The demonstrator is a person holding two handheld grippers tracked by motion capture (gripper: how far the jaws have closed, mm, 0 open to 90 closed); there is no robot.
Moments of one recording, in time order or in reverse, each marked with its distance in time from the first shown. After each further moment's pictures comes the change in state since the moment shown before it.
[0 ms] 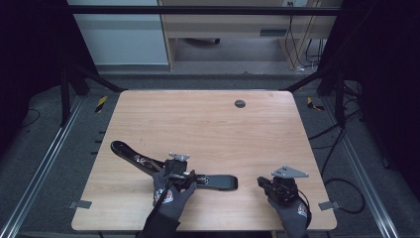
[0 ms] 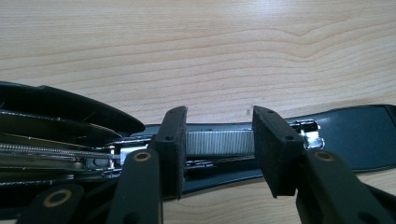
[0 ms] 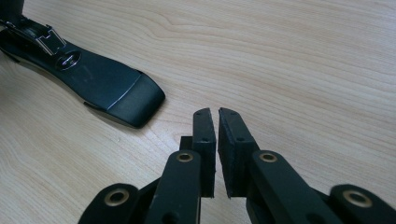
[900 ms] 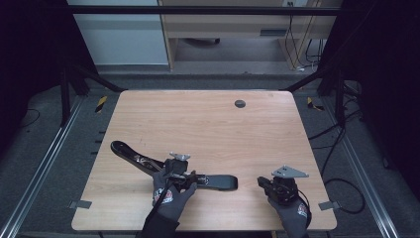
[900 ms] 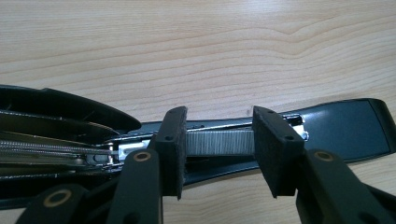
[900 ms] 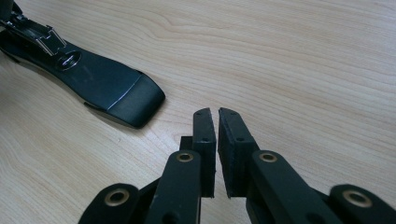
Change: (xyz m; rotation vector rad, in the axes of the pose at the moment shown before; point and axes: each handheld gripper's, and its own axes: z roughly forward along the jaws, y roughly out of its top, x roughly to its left) left arm -0.002 0.003 -0.008 0.015 -0.014 0.018; right arm 0.000 0.000 0.000 -0.001 0.000 -0.003
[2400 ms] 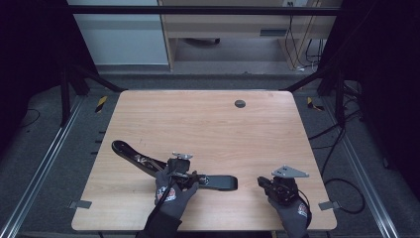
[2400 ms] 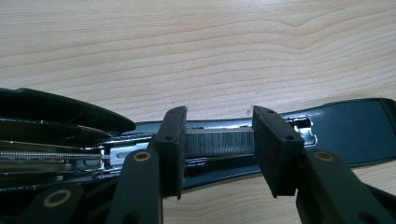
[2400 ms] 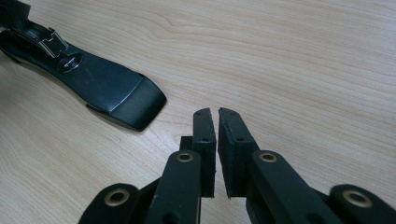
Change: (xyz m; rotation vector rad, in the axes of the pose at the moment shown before) left arm -0.003 0.001 0.008 0.024 0.013 0.009; right arm 0.000 0.000 0.000 -0.002 0.001 0.001
